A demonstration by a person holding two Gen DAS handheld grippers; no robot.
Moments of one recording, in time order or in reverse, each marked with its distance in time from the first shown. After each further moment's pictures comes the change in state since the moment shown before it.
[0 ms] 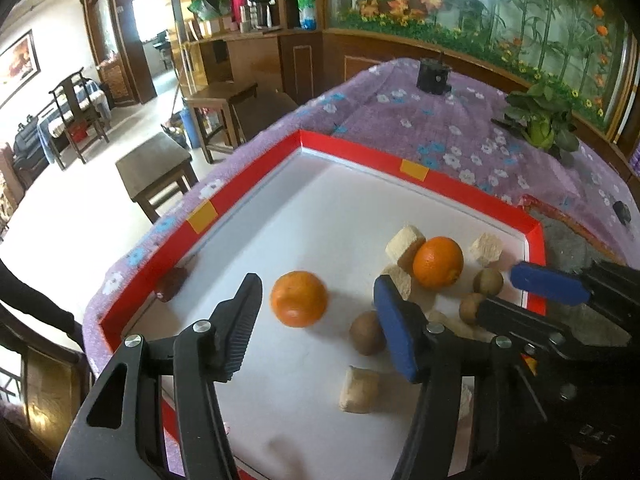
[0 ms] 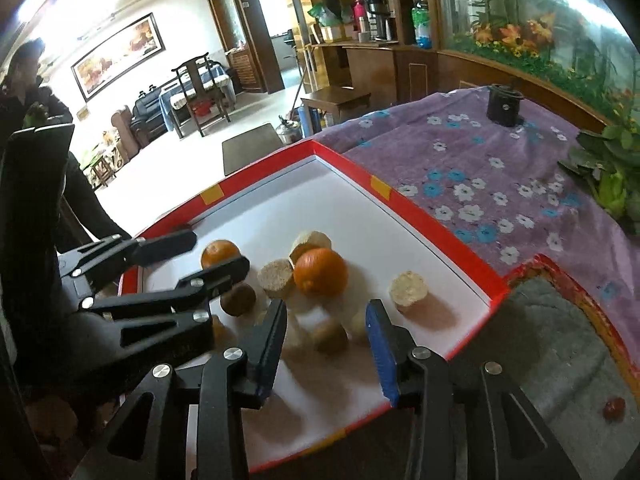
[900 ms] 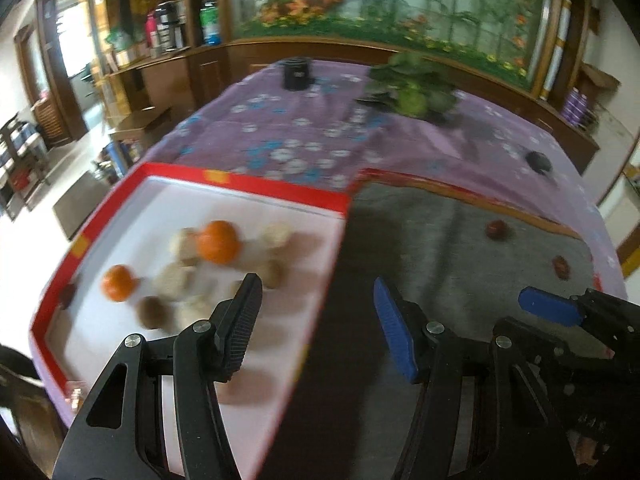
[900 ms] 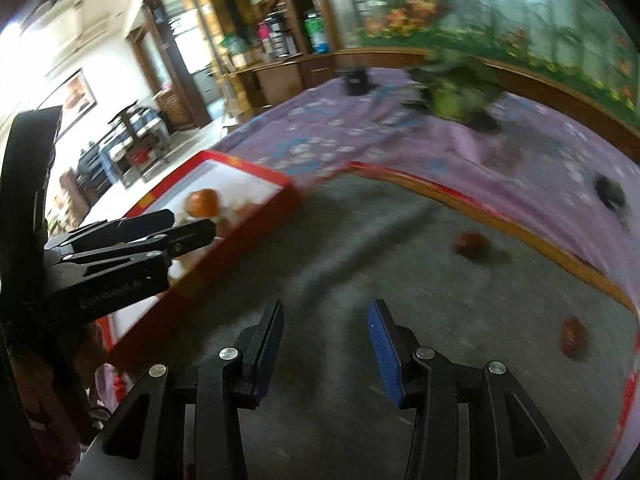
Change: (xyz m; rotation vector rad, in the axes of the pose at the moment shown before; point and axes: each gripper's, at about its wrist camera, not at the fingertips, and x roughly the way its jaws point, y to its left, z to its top) left arm -0.040 -0.138 -0.012 0.194 0.001 -0.232; right arm -0.118 -0.103 -0.117 0.279 -0.071 -0.174
